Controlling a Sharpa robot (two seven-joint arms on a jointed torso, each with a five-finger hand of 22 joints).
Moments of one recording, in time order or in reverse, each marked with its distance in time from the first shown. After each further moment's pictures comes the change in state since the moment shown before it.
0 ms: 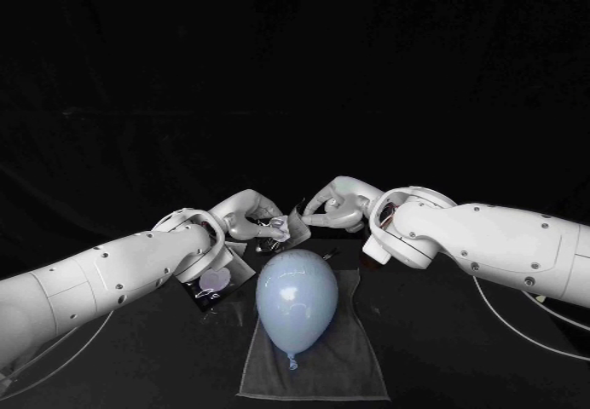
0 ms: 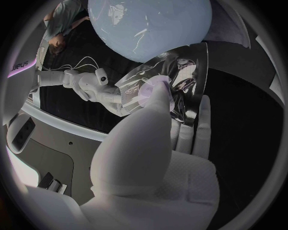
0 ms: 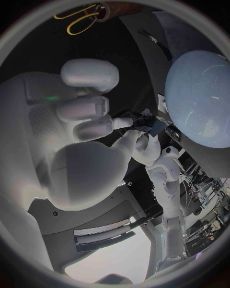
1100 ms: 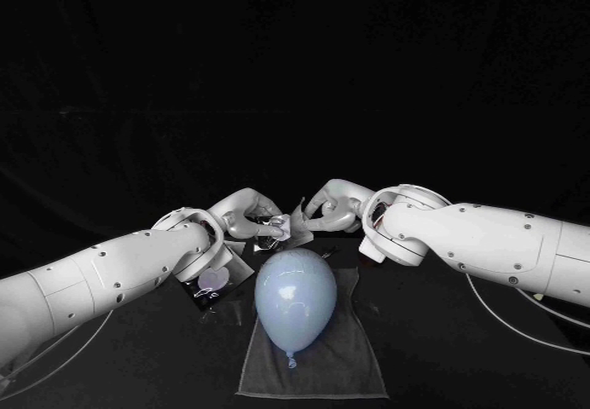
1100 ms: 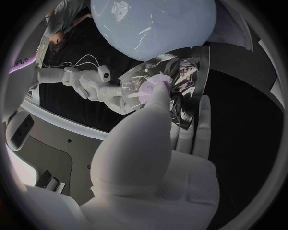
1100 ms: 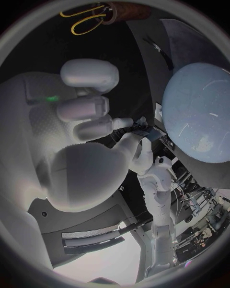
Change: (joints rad) left arm 0.001 0.000 0.000 0.005 0.024 0.007 -0.007; left_hand 0.000 0.000 0.003 -0.003 0.000 0.004 0.004 -0.004 0.000 -0.003 0.003 0.000 0.000 0.000 0.000 -0.004 0.001 0.000 0.000 0.000 0.000 0.001; right arm -0.005 0.036 -0.002 -0.035 -0.094 0.031 -0.068; right_hand -0.009 -0.024 -0.013 0.002 -0.018 0.003 -0.004 0.004 0.003 -0.002 -0.002 -0.002 0.000 0.000 0.000 0.001 0.000 0.000 0.003 -0.003 -0.001 0.000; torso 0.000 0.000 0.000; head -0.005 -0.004
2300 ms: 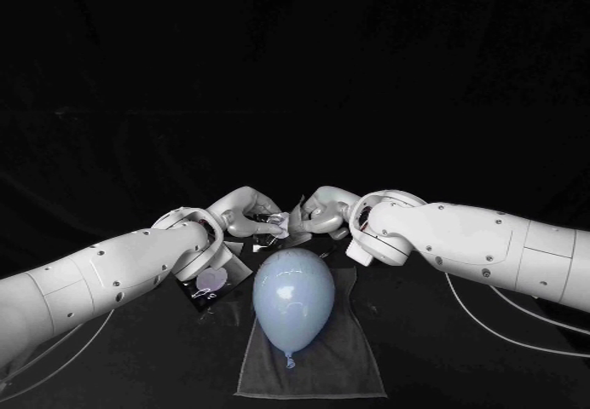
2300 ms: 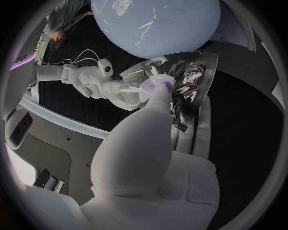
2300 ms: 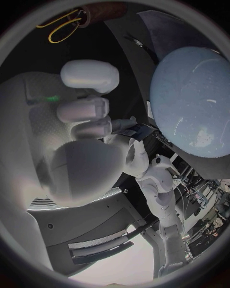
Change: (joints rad) left arm 0.004 0.010 0.000 -0.006 0.032 -0.001 -0.005; left_hand -0.003 -0.003 0.003 0.003 0.000 -0.015 0.012 -0.013 -0.004 -0.009 0.009 -0.020 0.000 -0.002 0.002 -0.007 0.001 0.000 0.000 0.000 0.004 0.002; right arm -0.022 0.071 -0.006 -0.090 0.132 0.042 0.020; right_hand 0.044 0.148 0.077 0.006 -0.163 0.095 -0.048 0.071 0.025 0.009 -0.041 0.072 0.000 0.003 -0.039 -0.001 0.000 -0.001 0.004 -0.025 -0.011 0.000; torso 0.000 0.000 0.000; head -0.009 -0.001
